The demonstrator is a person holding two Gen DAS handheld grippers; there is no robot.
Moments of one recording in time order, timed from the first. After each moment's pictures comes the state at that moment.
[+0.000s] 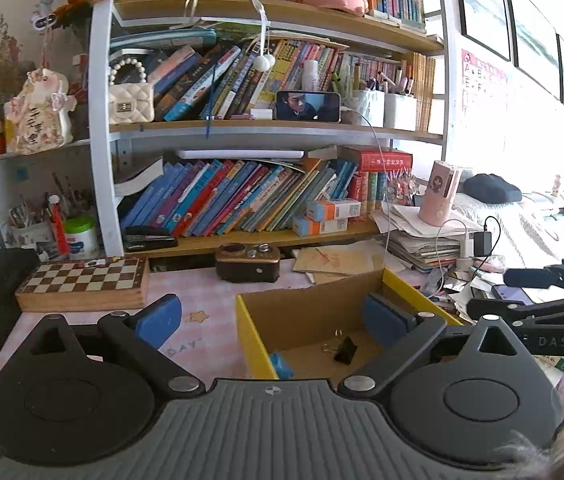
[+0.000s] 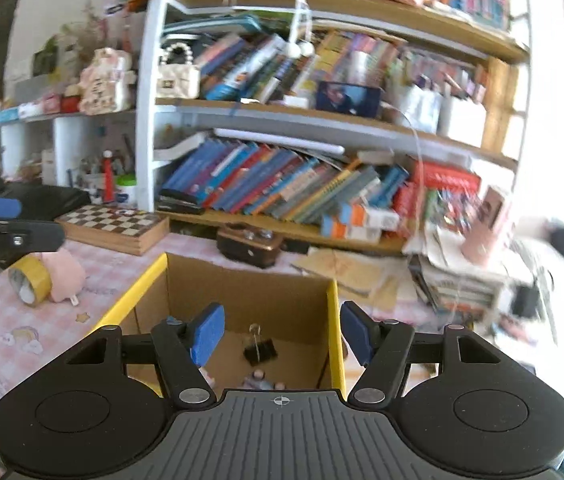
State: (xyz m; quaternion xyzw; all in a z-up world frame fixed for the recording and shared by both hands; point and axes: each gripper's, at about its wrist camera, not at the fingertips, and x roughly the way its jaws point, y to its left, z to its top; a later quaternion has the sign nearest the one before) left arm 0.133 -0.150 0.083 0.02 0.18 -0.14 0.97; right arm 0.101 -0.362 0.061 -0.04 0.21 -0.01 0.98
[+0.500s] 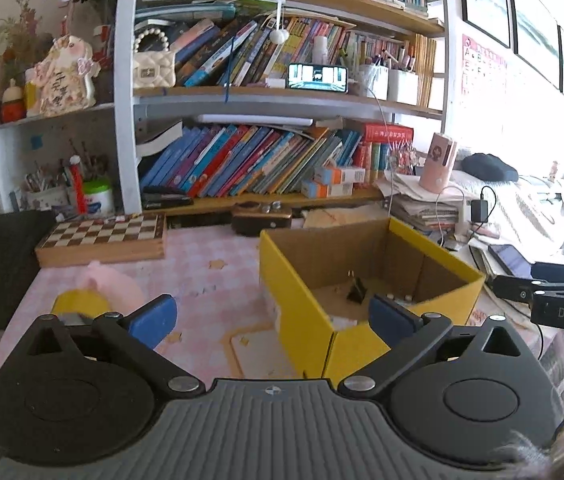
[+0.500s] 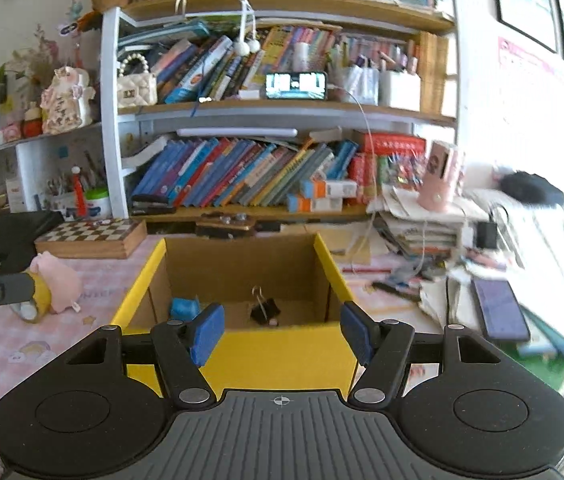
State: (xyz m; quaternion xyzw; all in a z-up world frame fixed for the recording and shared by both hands) left arm 0.084 -0.098 0.047 0.02 0.21 -0.15 0.97; right arm 0.038 -0.316 0.034 0.02 0.22 -0.09 0.97
